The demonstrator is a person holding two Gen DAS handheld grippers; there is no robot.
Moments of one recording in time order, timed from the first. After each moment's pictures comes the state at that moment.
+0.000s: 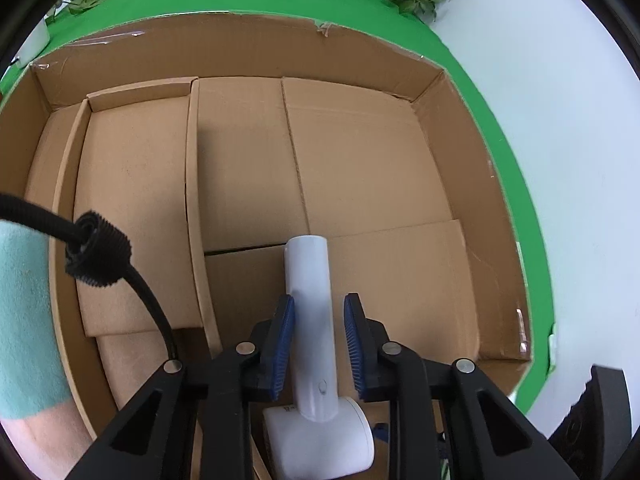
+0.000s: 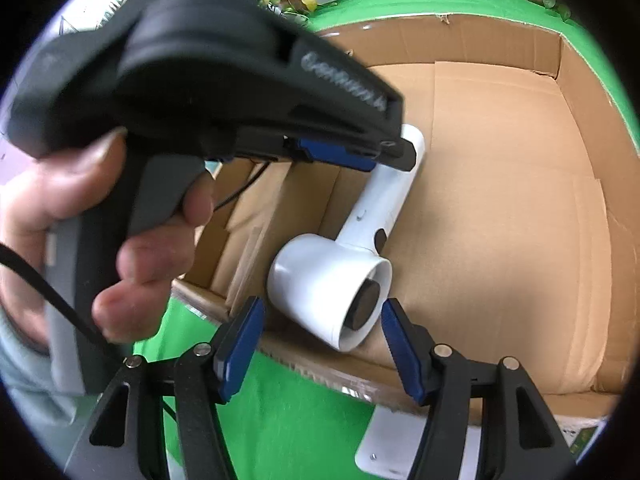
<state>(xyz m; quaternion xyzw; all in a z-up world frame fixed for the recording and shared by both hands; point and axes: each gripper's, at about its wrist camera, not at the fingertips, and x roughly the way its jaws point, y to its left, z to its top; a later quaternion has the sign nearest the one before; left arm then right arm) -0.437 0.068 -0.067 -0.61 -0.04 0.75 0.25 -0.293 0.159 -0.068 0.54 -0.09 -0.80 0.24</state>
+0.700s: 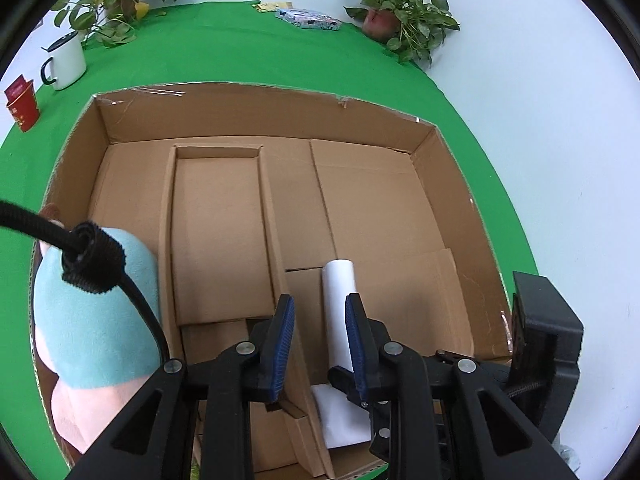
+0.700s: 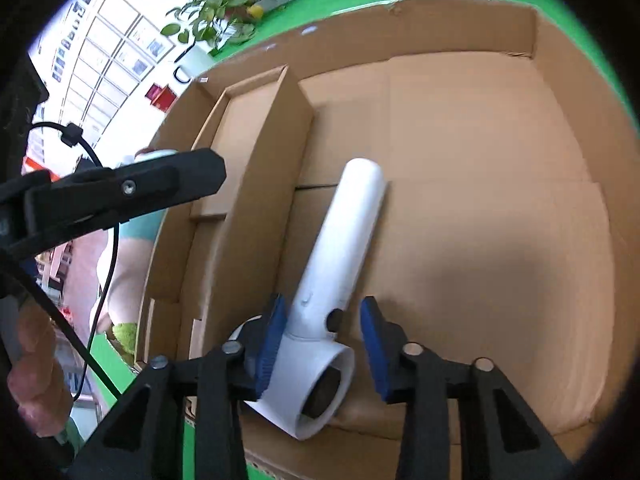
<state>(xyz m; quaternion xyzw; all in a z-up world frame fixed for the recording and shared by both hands) -0.416 0.013 -0.013 -0.55 -0.05 0.80 0.23 -0.341 0.163 -0.074 0.56 -0.13 -0.80 0.17</state>
